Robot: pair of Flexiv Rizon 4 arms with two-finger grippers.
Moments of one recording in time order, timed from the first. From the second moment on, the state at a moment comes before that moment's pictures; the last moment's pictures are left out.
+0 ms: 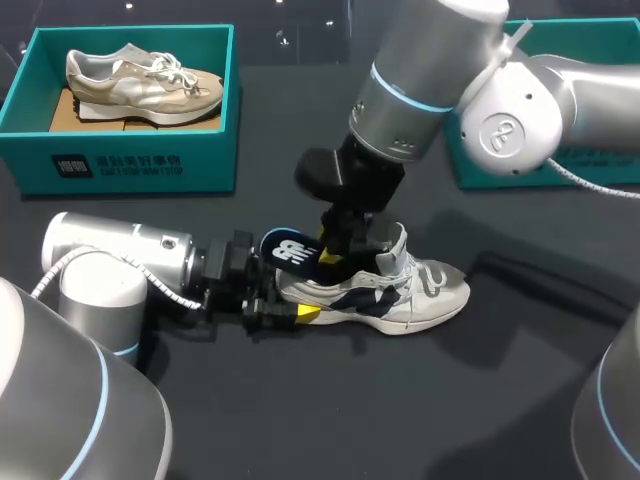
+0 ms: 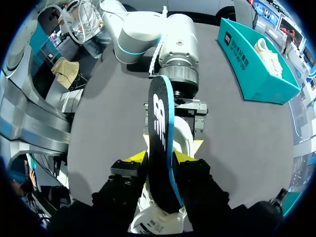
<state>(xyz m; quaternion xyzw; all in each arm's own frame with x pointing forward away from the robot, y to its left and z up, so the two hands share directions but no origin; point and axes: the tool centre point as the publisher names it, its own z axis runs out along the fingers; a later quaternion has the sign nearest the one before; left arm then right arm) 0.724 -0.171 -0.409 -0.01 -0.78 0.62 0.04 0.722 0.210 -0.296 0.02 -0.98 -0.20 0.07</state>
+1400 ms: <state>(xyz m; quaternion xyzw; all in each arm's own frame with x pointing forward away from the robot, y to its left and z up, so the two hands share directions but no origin) 0.724 -0.171 -0.409 -0.01 -0.78 0.62 0.04 0.722 0.223 -0.320 -0.01 -0.92 -0.33 0.23</state>
